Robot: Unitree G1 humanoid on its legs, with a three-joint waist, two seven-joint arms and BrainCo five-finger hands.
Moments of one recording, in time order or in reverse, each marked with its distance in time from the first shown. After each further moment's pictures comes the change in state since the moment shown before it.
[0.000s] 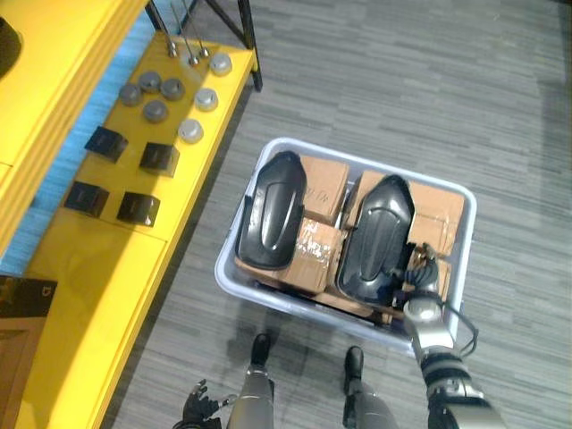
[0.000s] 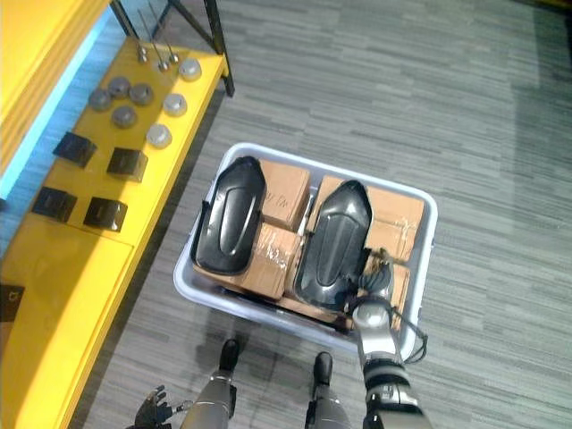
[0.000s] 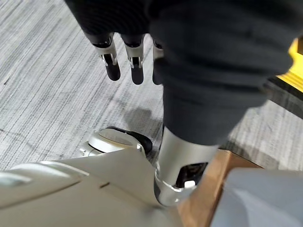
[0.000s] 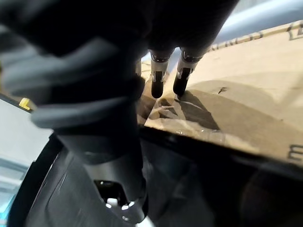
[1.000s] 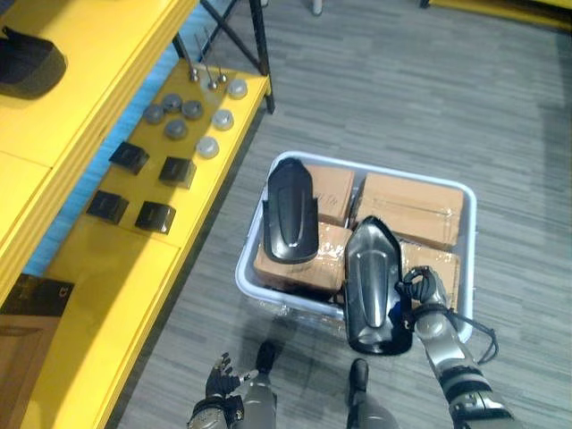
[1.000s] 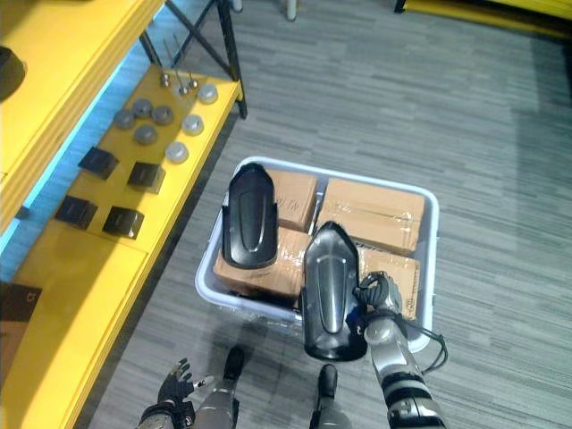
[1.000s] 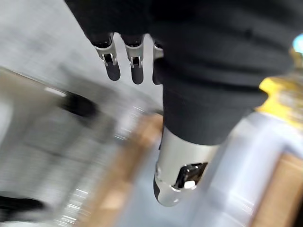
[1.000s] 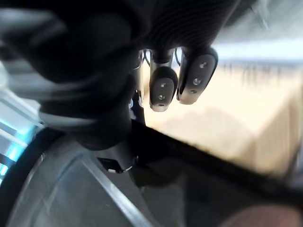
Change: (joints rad) left arm 0.072 -0.041 -0.099 -0.426 -0.052 -0.006 -0.005; right arm 0.350 -0.027 0.143 -0.276 -0.300 0.026 0.099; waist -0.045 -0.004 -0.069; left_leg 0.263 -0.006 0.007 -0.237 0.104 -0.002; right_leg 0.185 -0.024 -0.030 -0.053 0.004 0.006
